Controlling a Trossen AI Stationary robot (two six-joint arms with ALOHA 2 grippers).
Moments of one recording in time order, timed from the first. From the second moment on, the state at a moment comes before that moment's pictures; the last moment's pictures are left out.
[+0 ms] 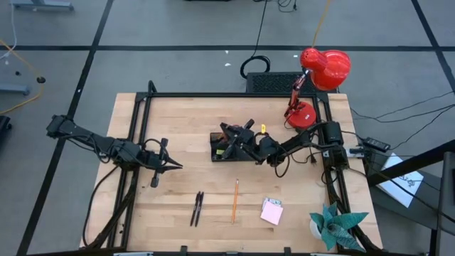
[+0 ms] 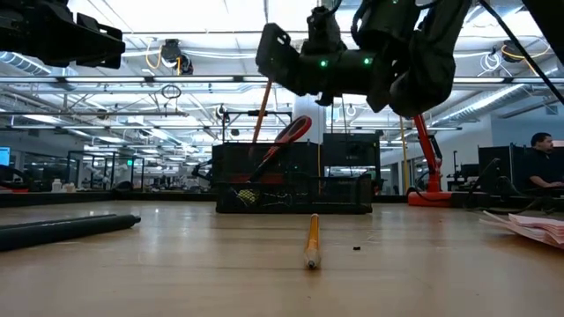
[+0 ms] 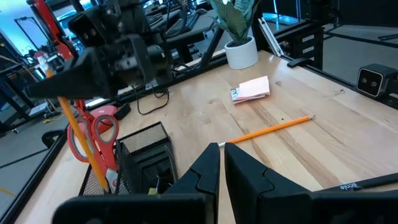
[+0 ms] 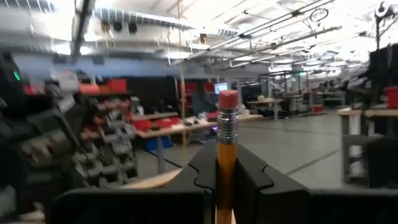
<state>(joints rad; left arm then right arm) -0.36 0.48 0.23 0.05 -0.17 0.27 0.02 2.03 0.89 1.52 0.63 -0.12</state>
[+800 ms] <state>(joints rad) -0.36 0.48 0.23 0.06 -0.17 0.27 0.00 2.13 0.90 1.53 0.66 0.02</state>
